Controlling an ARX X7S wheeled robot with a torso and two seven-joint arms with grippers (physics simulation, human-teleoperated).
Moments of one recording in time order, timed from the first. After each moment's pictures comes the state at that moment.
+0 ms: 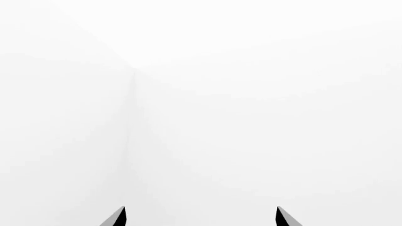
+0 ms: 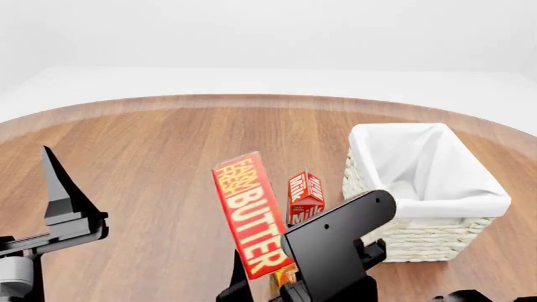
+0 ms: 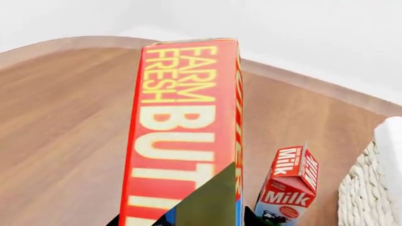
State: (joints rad) left arm 0.16 -0.54 -0.03 0.75 -0.22 0.04 -0.60; right arm 1.06 0.56 -1.10 -0.94 1.81 0.55 1.54
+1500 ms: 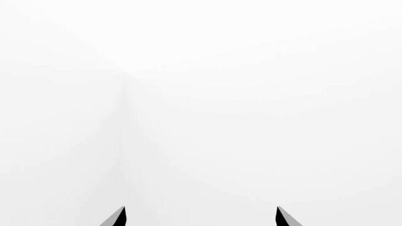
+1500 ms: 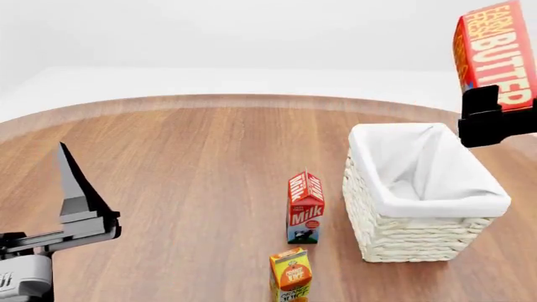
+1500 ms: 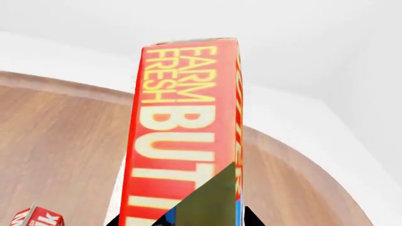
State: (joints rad) left arm 0.13 -0.55 0.02 0.80 -0.19 -0.03 -0.61; right arm 1.65 1.18 -0.90 -0.25 1.91 1.07 0.90
